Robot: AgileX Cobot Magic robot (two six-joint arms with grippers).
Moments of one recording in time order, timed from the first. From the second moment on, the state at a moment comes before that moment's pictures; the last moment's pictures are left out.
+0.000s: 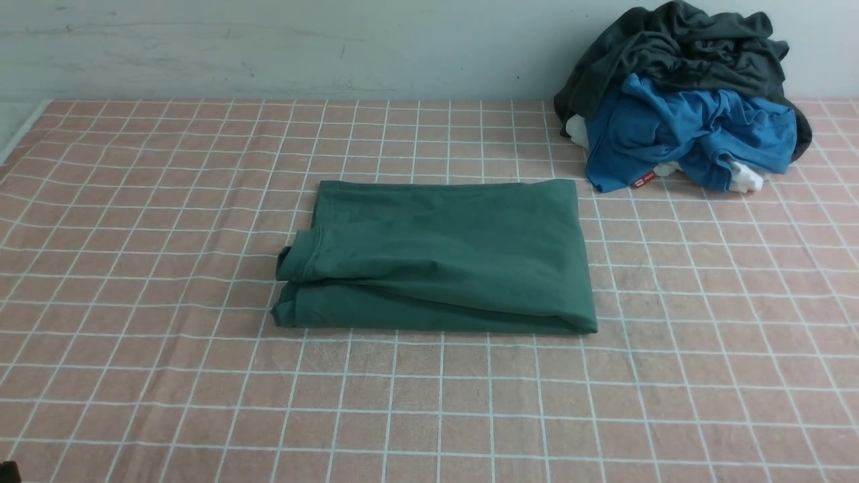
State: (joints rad) right arm -0.11 -0.01 0.02 -0.02 0.36 0.07; left arm -0.01 -0.02 0.02 0.10 0.35 -0.05
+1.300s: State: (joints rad) right arm -0.11 -0.01 0.02 -0.02 0.36 0.07; left arm 0.02 -0.02 0.02 -0.06 0.35 0.13
